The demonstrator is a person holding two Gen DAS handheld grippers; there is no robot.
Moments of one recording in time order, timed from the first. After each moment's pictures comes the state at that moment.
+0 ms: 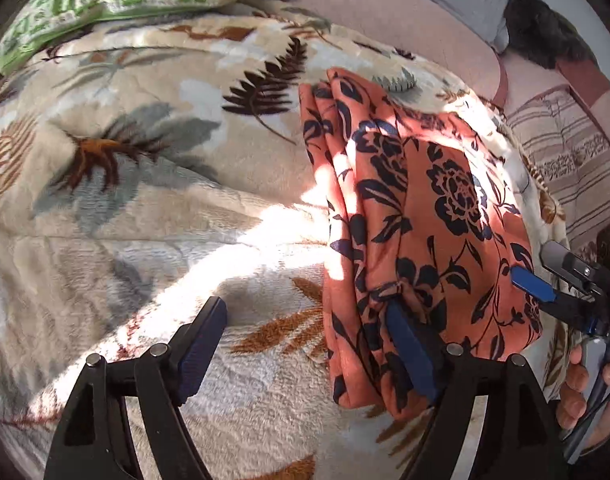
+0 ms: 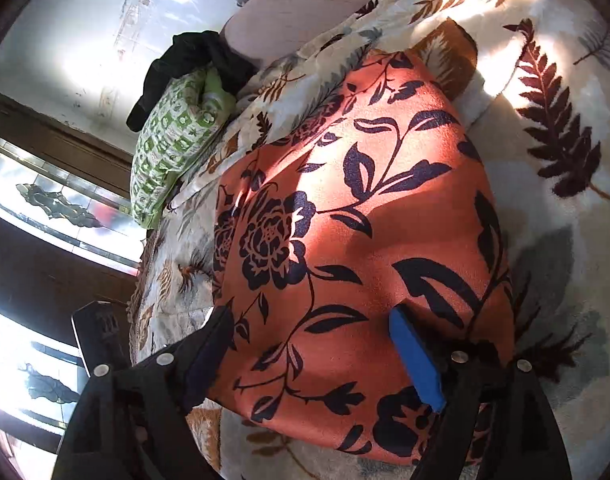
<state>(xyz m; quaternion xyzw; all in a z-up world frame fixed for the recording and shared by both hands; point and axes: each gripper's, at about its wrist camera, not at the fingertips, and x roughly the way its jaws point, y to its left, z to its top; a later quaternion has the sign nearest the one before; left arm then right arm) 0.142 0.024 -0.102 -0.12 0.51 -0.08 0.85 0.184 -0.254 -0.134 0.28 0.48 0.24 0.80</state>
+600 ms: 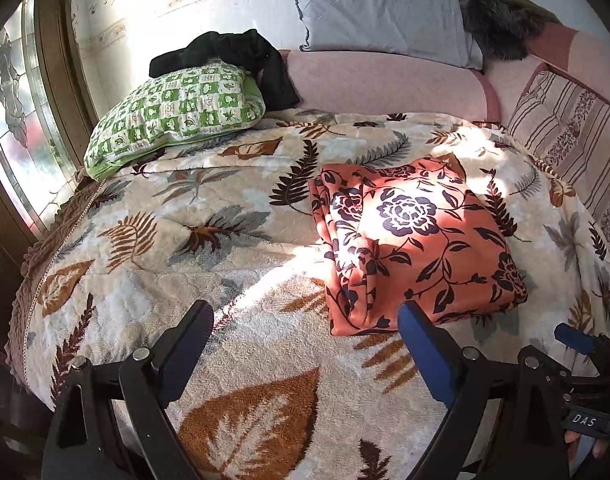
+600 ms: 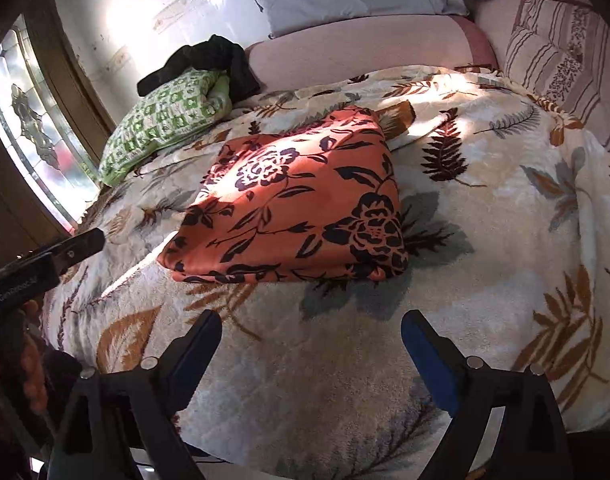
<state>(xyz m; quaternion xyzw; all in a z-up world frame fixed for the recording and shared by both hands) 0.029 -0.026 -0.009 0.02 0.39 0.02 0.92 0.028 -0.265 -0.109 0.09 0.42 0.12 0.90</state>
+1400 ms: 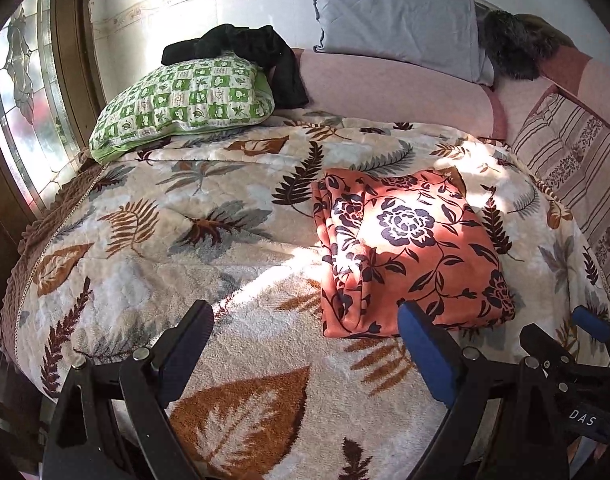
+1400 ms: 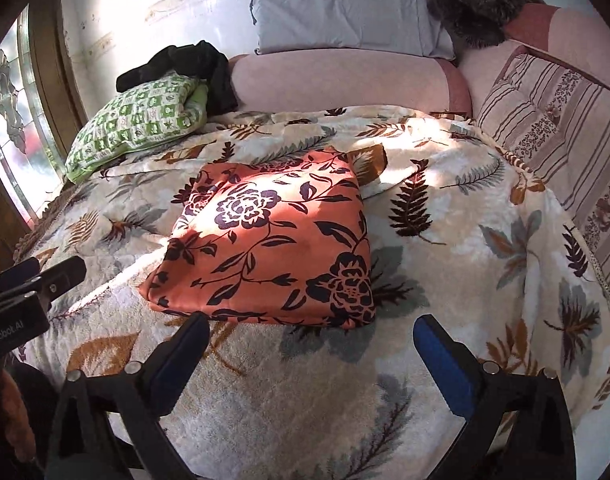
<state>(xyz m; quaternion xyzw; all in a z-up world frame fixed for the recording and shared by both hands) 0.028 -0.018 -0.001 -0.02 0.39 0.03 0.92 0.033 -0.240 -0.058 0.01 0.39 0.05 0.92</state>
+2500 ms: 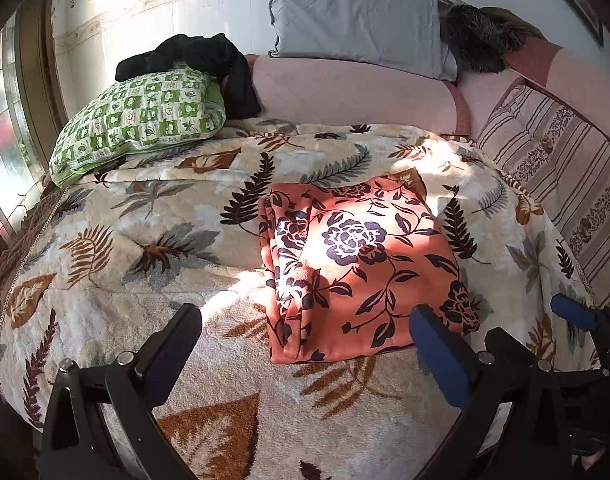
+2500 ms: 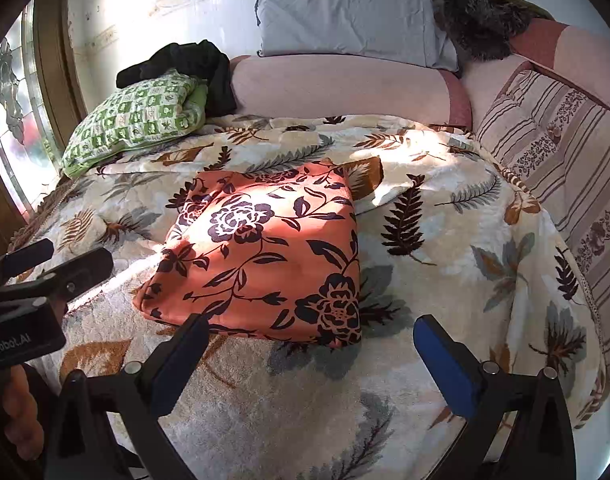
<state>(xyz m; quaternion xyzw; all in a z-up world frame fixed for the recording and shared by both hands) 0.052 -0.055 0.007 -0.01 0.39 -0.03 0.92 0.045 -0.244 -0.043 -0.01 0.39 0.05 0.92</state>
